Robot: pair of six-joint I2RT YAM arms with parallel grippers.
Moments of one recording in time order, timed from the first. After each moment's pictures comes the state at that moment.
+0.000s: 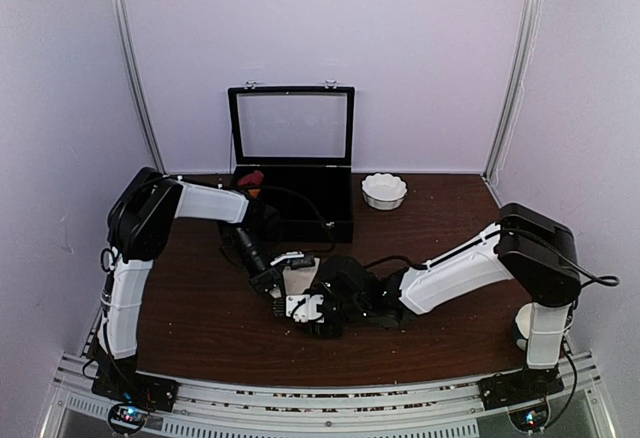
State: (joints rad) left arm -0.62 2.26 1.56 -1.13 0.77 0.71; right arm 1.13 1.95 1.04 0.24 -0.08 -0.56
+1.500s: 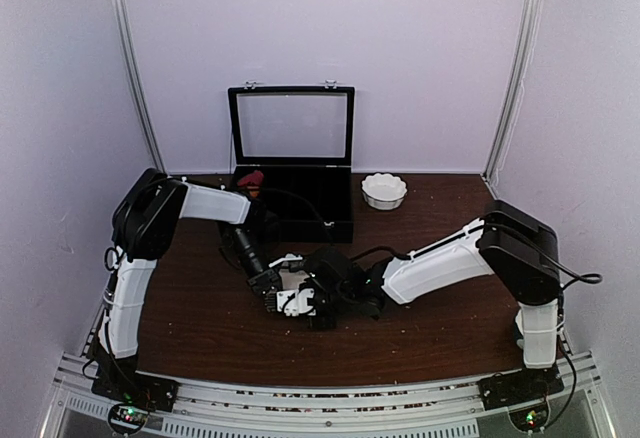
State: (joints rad) left arm -0.61 2.30 1.59 -1.21 0.81 0.78; right arm 1.10 2.06 1.20 0.08 -0.06 -0.64
